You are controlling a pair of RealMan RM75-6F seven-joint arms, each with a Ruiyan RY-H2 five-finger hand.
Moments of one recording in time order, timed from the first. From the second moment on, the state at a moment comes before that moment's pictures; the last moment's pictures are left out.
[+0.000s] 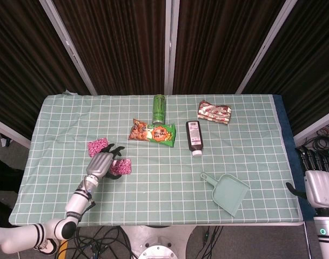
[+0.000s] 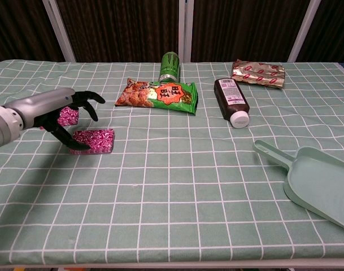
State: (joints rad) left arm -0.62 -1.65 -0.16 -1.42 1.06 0.94 0.20; right arm 0.12 -1.11 0.10 -1.58 -1.41 1.41 -0.05
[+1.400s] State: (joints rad) left arm -0.63 -1.74 -0.14 -1.30 1.06 0.98 0.29; right arm 0.11 -1.11 0.10 -1.55 -1.40 1.41 -0.01
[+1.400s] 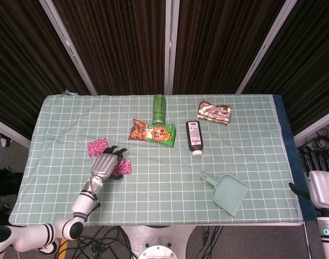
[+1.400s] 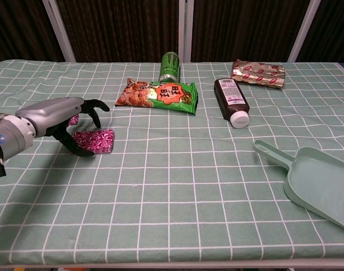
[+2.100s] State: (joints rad) left arm -0.62 -1.75 -0.14 -1.28 1.08 0.98 0.29; right arm 0.11 -1.10 0.11 -1.55 -1.39 1.40 0.00
